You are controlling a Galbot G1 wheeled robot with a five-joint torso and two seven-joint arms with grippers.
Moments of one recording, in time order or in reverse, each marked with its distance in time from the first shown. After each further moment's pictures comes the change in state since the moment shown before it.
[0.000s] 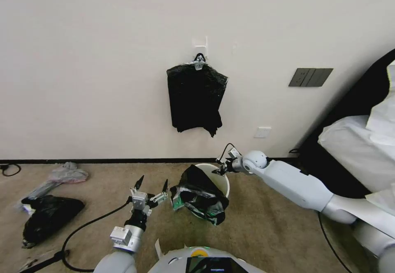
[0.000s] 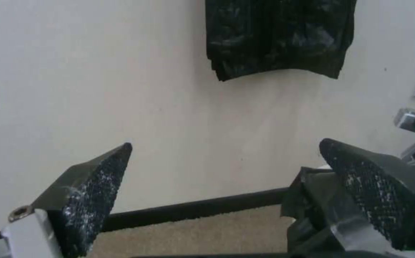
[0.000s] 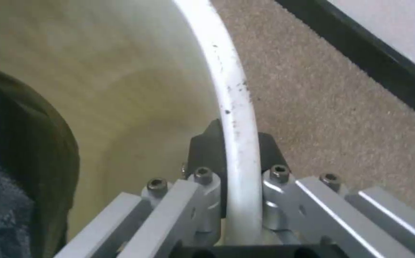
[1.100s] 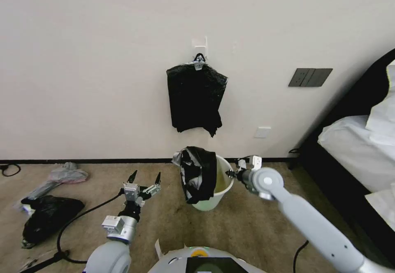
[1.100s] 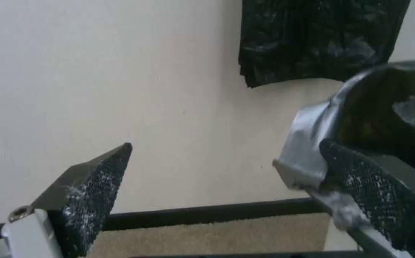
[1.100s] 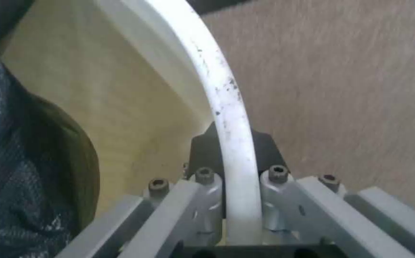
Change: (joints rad) left arm -0.054 0.034 -0.067 -0.008 -0.133 0.066 -0.024; right arm -0.631 0.109 0.650 0.498 0.760 0.061 1.207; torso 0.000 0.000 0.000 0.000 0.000
